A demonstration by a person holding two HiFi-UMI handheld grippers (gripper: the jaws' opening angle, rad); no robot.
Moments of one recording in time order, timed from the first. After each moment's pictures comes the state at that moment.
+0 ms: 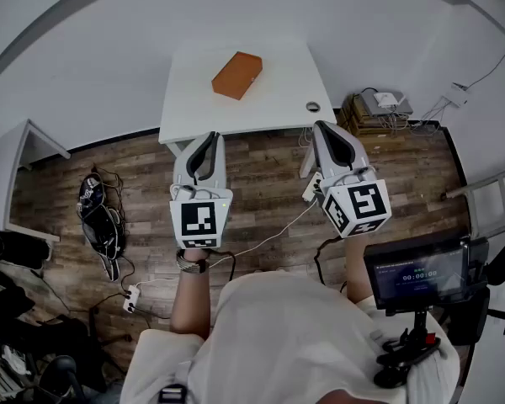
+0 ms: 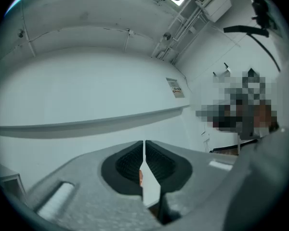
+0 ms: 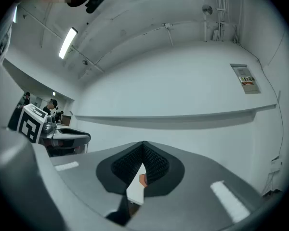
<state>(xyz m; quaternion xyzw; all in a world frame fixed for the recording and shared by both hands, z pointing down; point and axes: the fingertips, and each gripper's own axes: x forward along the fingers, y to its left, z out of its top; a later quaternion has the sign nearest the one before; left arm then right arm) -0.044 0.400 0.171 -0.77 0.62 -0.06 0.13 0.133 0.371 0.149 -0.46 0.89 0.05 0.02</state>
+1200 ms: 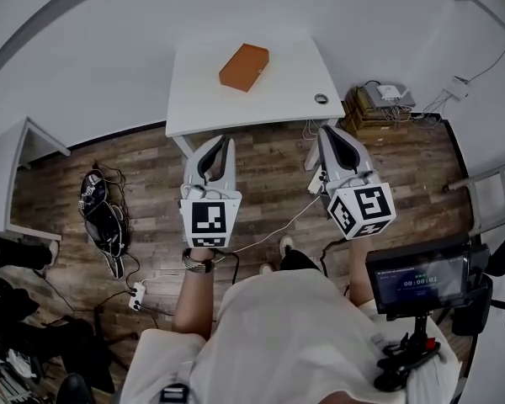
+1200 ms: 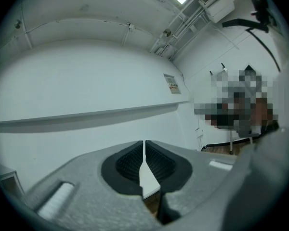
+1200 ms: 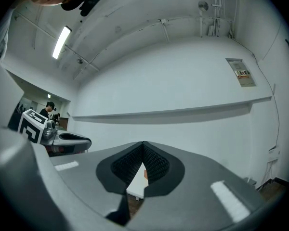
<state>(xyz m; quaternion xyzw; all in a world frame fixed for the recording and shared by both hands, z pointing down) -0.066 0.404 0.200 -0.79 0.59 -0.08 0.10 0.108 0.382 0.170 -0.47 0.88 0.02 0.01</state>
